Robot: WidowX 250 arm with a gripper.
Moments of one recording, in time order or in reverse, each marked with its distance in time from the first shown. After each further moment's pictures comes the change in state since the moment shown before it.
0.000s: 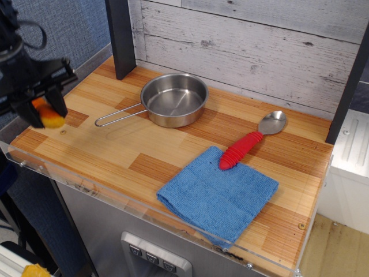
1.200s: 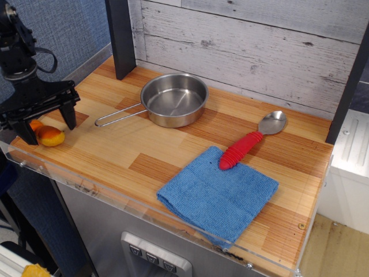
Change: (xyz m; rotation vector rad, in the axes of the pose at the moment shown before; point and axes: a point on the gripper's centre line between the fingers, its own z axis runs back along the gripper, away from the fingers) arm 0.018 0.006 -0.043 0.094 0.035 -0.028
